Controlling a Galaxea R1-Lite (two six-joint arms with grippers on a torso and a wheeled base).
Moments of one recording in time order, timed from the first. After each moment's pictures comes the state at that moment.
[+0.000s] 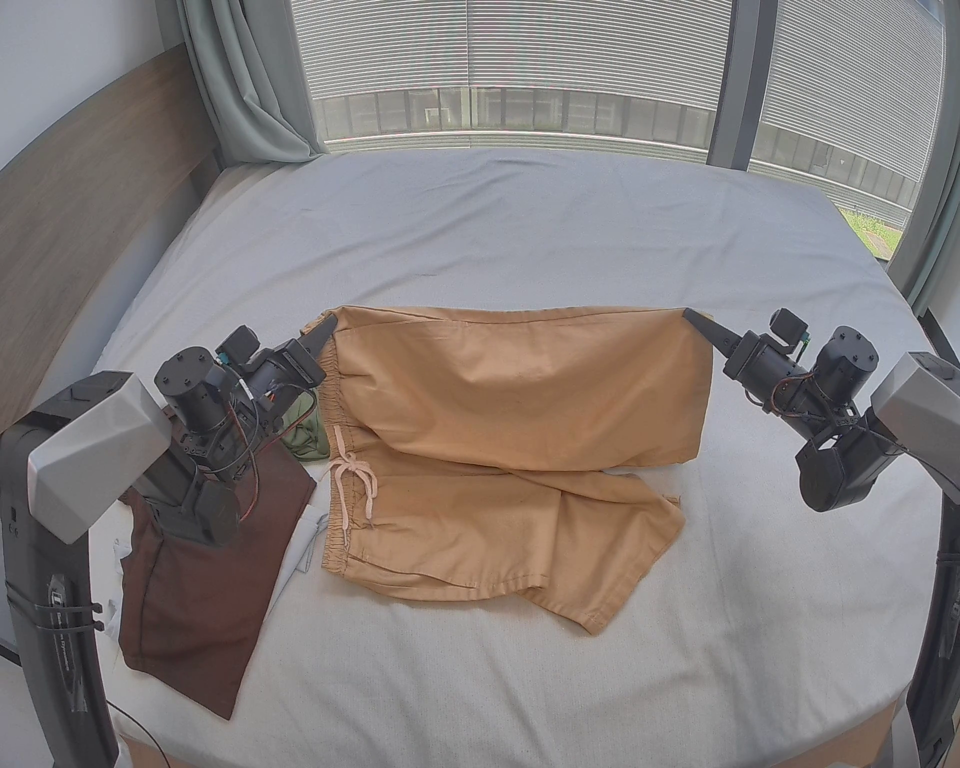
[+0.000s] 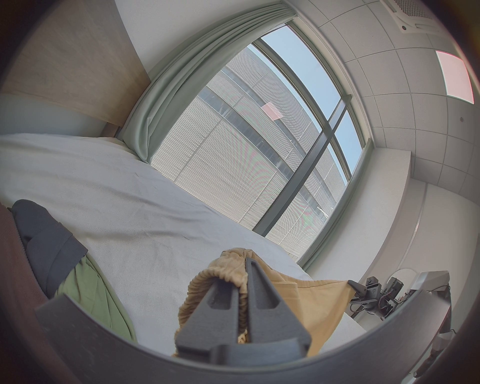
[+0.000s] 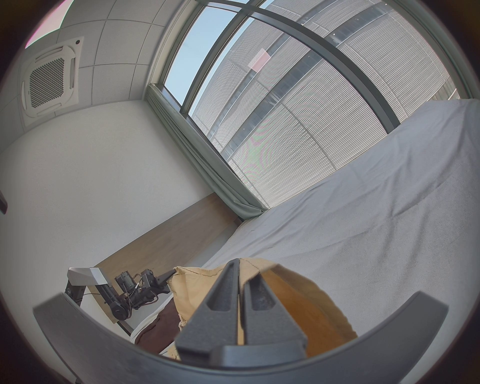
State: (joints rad) left arm -0.15 2.33 -1.08 -1.55 -0.32 -0.60; right arm 0.07 2.27 -1.08 -1.54 0.65 0.64
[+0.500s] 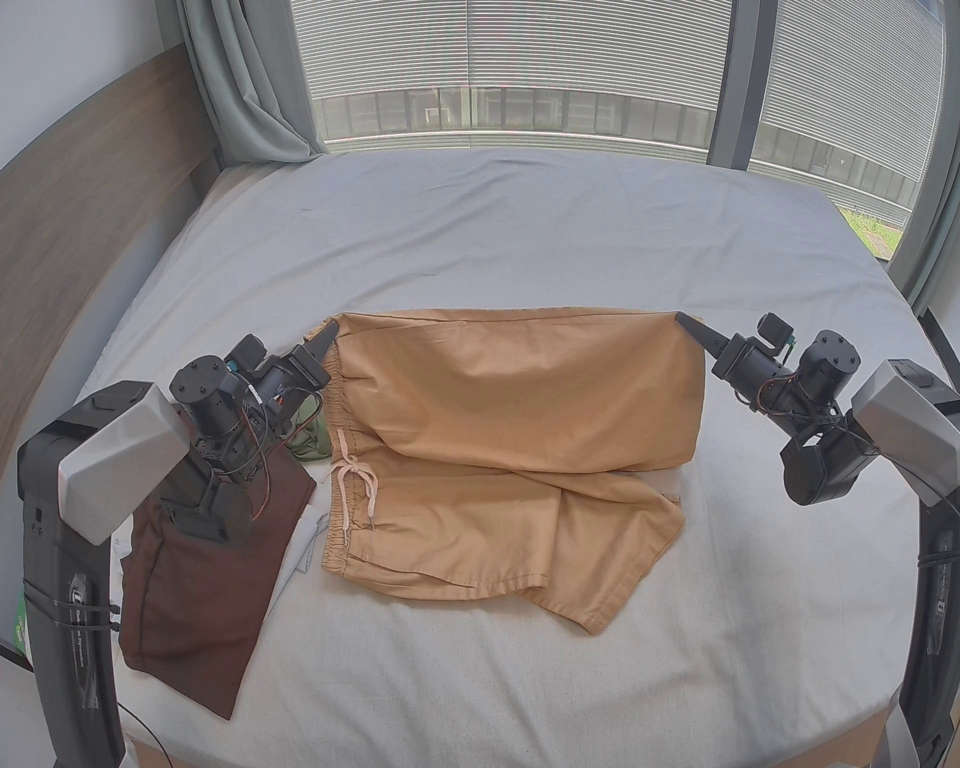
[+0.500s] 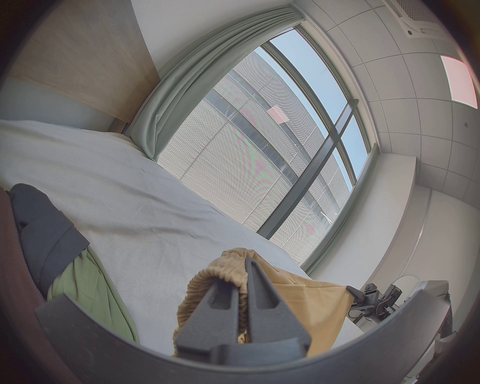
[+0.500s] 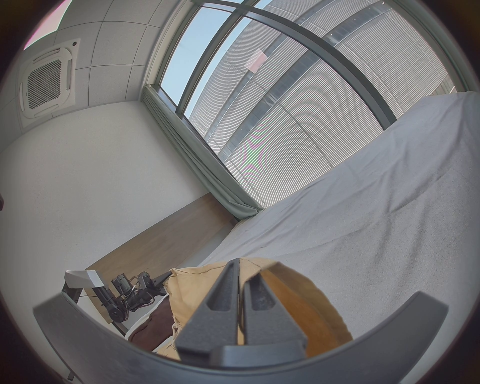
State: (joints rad) left arm -0.14 2.42 -1.18 -1.55 -0.29 -0.63; right arm 0.06 2.38 -1.23 -1.51 0.64 0.66
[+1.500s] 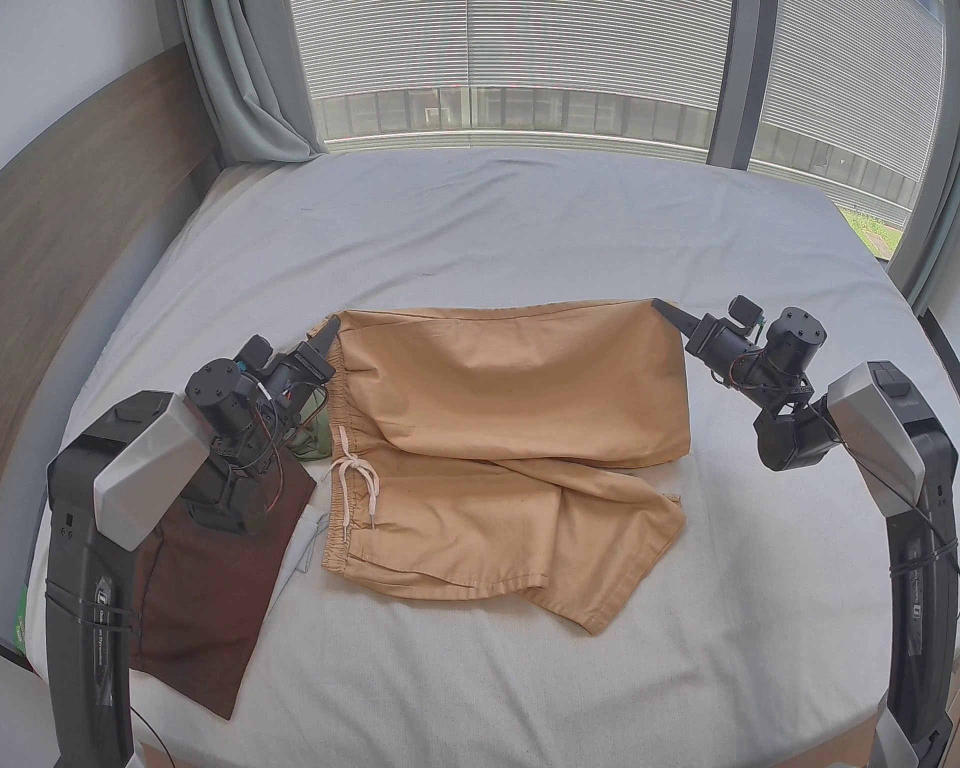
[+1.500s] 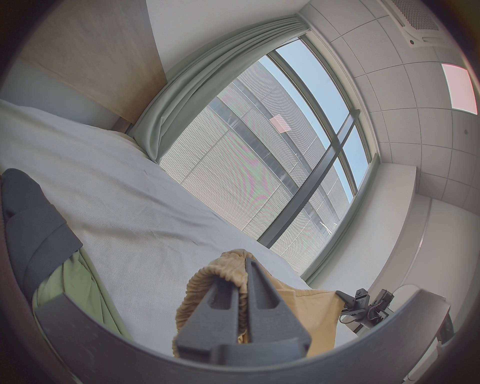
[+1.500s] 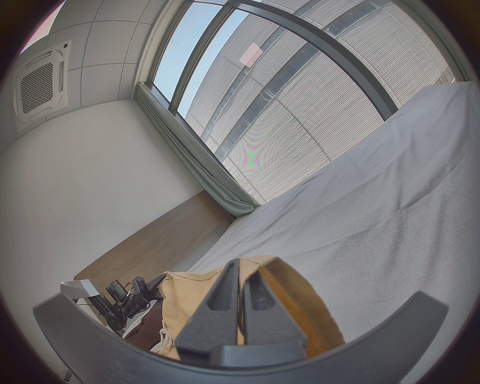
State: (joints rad) left arm -0.13 2.54 -1.36 -1.54 -0.27 -0.68; right arm 0.07 2.54 -1.63 -1.23 0.64 0.65
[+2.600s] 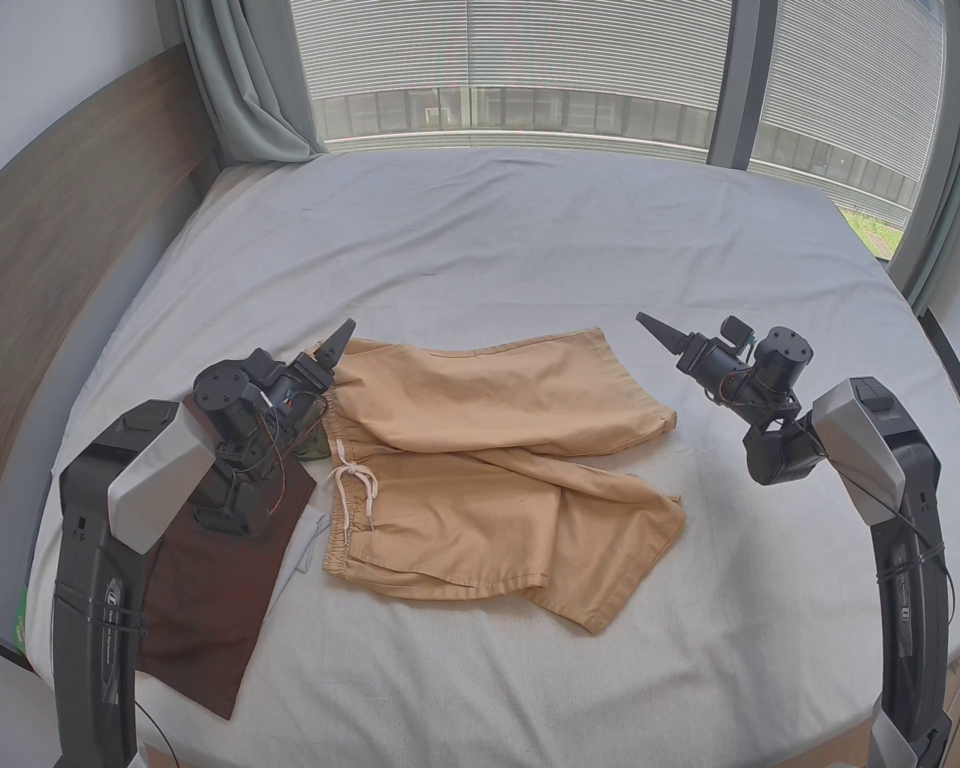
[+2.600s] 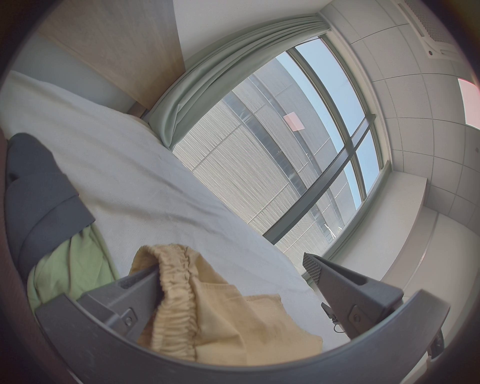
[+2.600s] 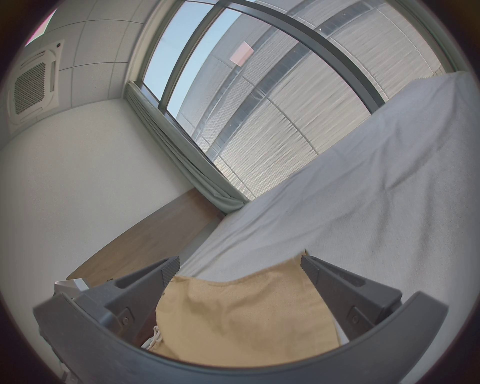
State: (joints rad) left arm -0.12 2.60 -1.42 -1.48 -0.27 -0.76; right arm 0.07 2.62 -1.67 -1.23 0.60 0.65
